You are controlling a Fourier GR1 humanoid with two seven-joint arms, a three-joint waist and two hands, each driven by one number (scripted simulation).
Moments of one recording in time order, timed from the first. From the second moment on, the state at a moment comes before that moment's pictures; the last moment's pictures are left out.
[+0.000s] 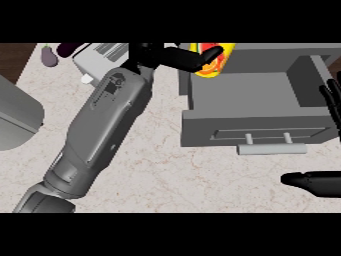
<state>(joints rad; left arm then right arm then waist) -1.08 0.00 -0.07 -0.81 0.25 0.21 -0.32 -0.07 -0.19 -0.18 -1.90 -0.06 0.21 -0.04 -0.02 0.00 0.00</state>
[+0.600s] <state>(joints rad) -1.24 0.00 -0.25 -0.54 0.45 0.30 -0.36 -0.11 -0.19 -0.18 -1.87 -0.07 0.22 -0.04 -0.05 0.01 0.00</state>
